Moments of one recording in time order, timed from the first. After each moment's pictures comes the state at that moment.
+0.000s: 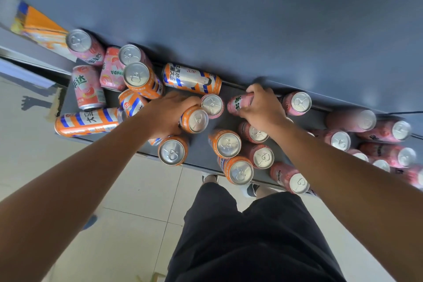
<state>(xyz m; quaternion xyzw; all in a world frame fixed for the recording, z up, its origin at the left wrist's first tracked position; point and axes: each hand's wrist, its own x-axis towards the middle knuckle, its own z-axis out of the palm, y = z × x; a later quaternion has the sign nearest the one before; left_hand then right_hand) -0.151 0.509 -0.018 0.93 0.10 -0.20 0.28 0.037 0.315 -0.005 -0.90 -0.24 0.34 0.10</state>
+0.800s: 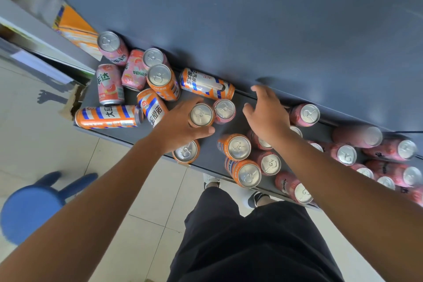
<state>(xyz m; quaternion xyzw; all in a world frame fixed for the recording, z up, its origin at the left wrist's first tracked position) -0.178 0.474 0.011 0.76 0.36 -0.09 0.53 0.013 0.332 0.015 -0.90 -0.33 0.24 0.13</state>
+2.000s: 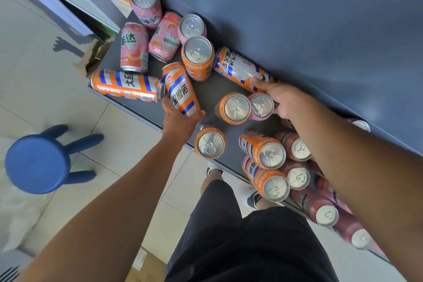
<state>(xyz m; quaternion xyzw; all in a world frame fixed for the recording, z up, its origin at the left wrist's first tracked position) -0.212 0.467 -0.045 0.44 0.71 0.02 0.54 0.024 0.420 -0.053 -0.79 0.05 0.56 0.26</state>
